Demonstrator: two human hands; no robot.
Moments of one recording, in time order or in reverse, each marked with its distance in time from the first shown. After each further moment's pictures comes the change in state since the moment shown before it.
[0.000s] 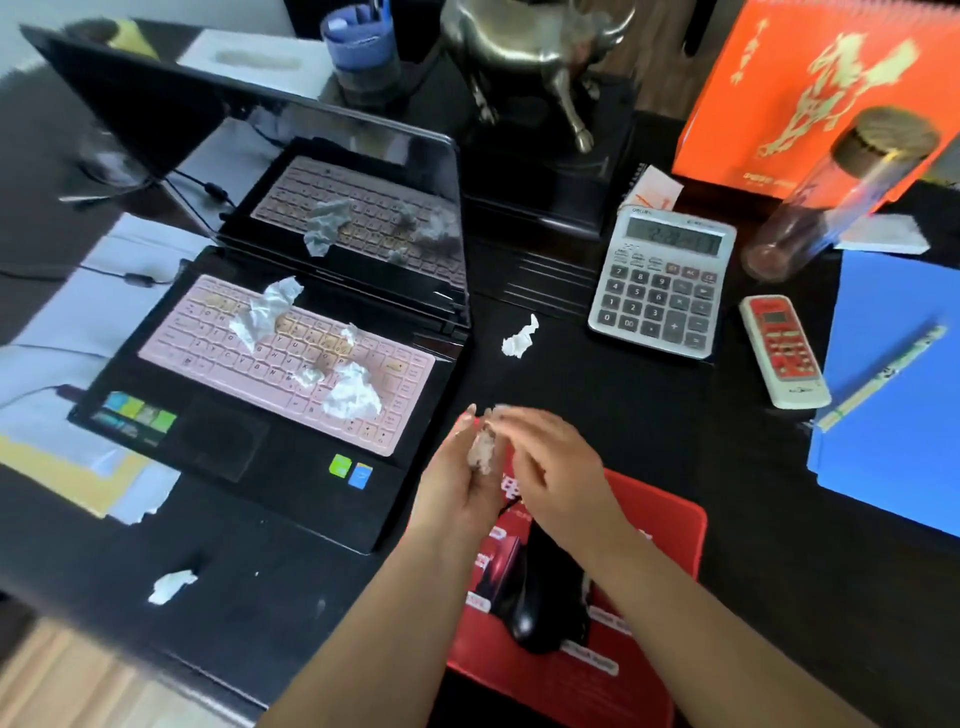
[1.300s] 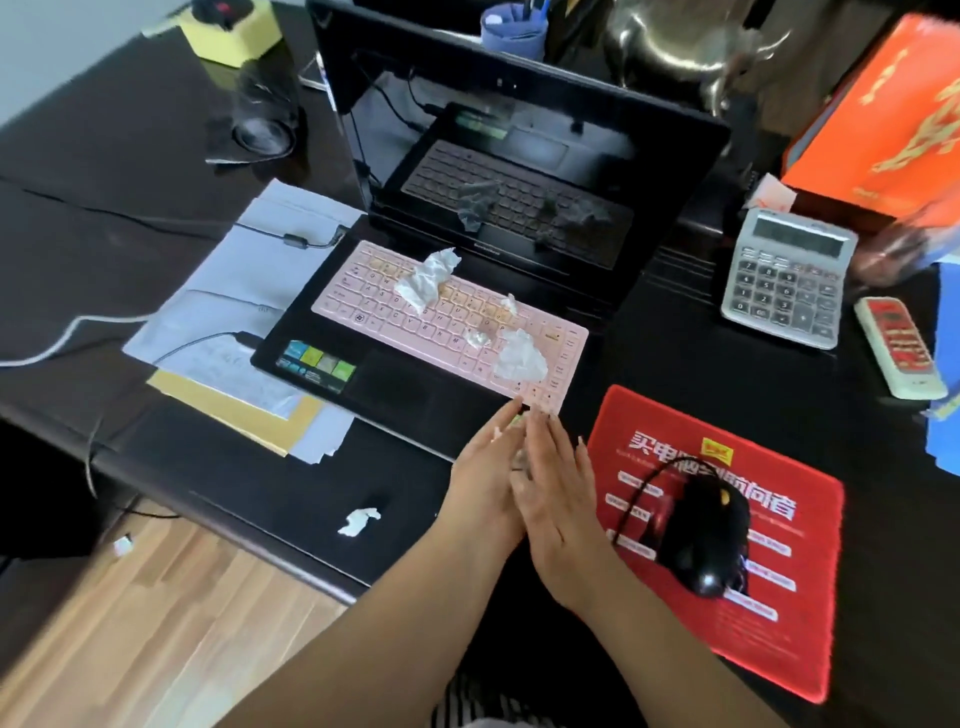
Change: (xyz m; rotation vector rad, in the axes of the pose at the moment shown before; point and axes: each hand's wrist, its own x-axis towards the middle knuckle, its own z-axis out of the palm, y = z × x) left_hand -0.068 0.112 -0.090 0.175 -0.134 -0.006; right_hand -0.041 -0.126 0.135 -0.071 -0.240 0.165
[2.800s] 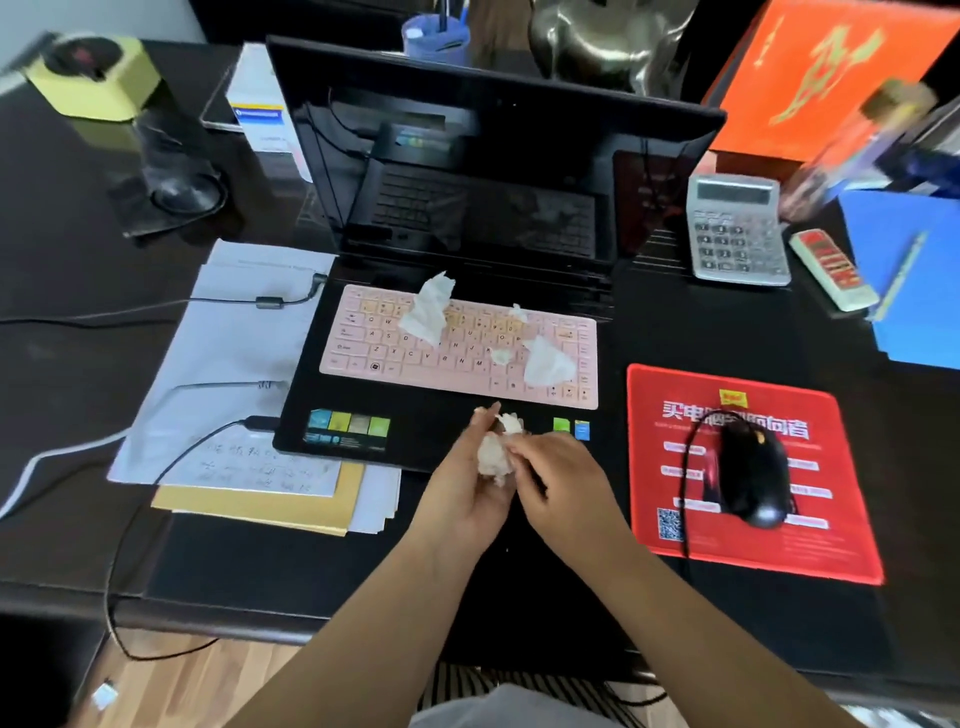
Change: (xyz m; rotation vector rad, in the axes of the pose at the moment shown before) left_hand 0.020 0.093 -0.064 0.033 -0.119 -0.252; right_hand 0.053 -0.050 0.060 -0.164 0.487 0.050
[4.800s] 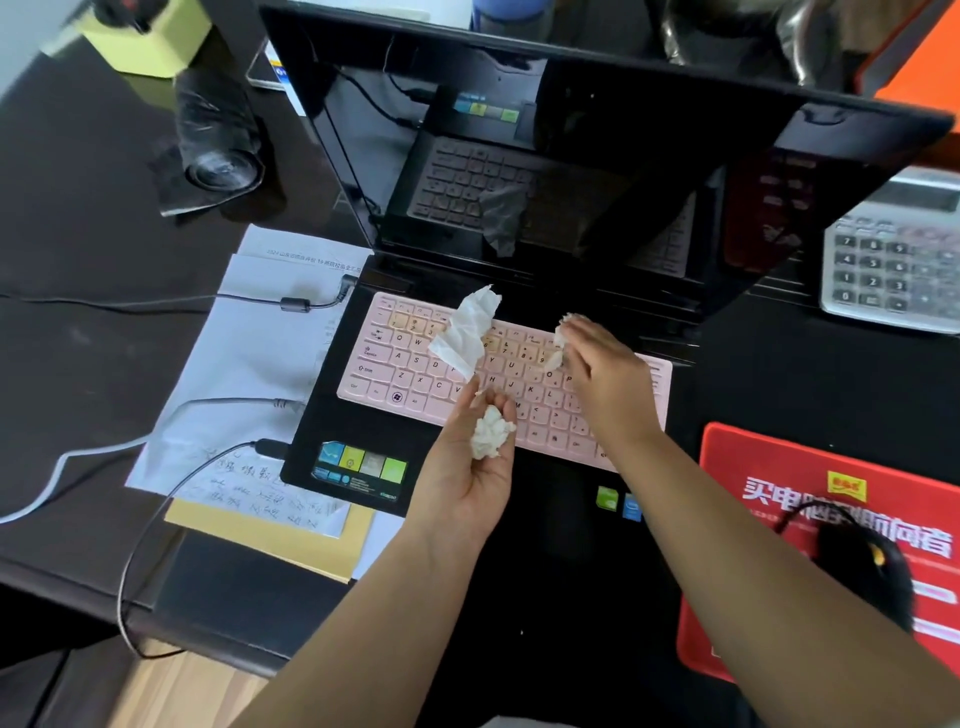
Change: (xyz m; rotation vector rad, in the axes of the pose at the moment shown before) left_hand 0.049 0.049 0.043 -0.347 0.183 0.221; right_hand 0.153 0.079 0.032 -0.028 0.040 -0.036
